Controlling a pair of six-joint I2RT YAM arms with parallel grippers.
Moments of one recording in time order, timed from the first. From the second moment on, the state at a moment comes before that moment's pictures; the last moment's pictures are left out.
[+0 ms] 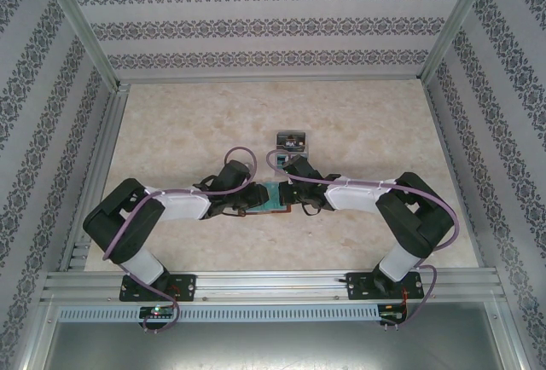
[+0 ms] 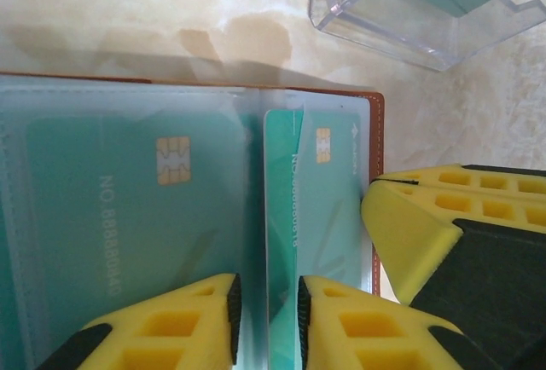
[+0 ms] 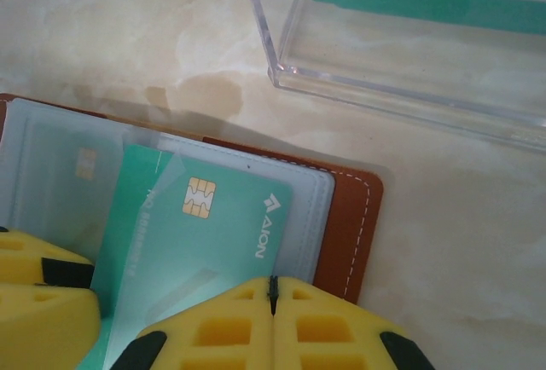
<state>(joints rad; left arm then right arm) -0.66 1.63 0.66 0.16 0.26 -0.95 0.74 1.65 0.77 -0.08 -0.04 0.58</state>
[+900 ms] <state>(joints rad) -0.64 1.54 0.59 0.18 0.25 -0.97 0.74 1.65 0.76 -0.05 -0.05 0.60</state>
